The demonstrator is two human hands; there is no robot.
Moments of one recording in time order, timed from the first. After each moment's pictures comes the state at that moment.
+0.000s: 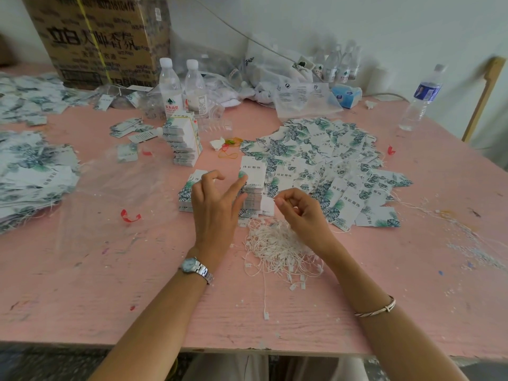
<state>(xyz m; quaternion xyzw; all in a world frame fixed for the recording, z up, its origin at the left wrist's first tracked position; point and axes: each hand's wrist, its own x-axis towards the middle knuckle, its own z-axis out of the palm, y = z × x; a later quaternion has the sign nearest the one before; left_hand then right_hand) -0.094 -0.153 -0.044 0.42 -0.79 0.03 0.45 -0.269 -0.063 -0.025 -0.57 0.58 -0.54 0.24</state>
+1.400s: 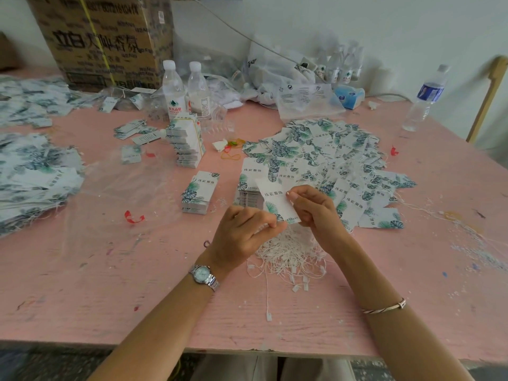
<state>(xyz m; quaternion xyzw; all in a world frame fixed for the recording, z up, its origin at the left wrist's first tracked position) -0.100 -0.131 -0.044 0.07 -0.79 0.21 0.57 -0.286 -0.064 -0.016 -0.43 0.51 -0.61 0.42</state>
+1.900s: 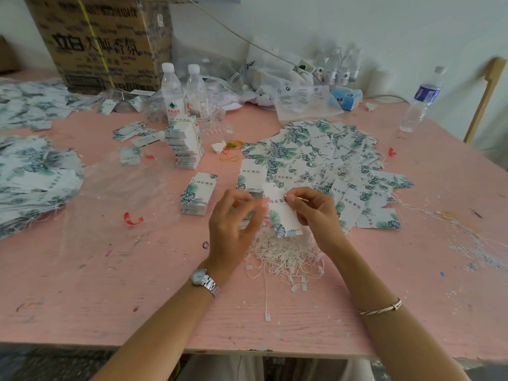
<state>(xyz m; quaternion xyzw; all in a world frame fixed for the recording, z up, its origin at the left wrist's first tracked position) -0.104 -0.125 -0.046 0.20 -0.74 -0.12 0.63 -0.280 -0.062 -0.019 -0.44 0.51 -0.65 0.35</state>
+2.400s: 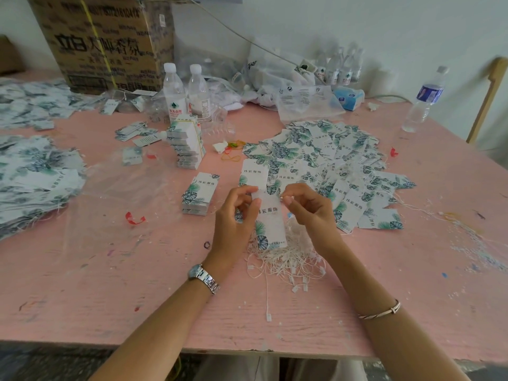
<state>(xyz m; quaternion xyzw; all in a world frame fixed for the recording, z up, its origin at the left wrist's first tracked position) -0.108 -0.131 -0.049 0.27 -0.69 -0.41 0.54 -0.273 -0.063 -0.021 -0.52 0.50 -0.64 0.28</state>
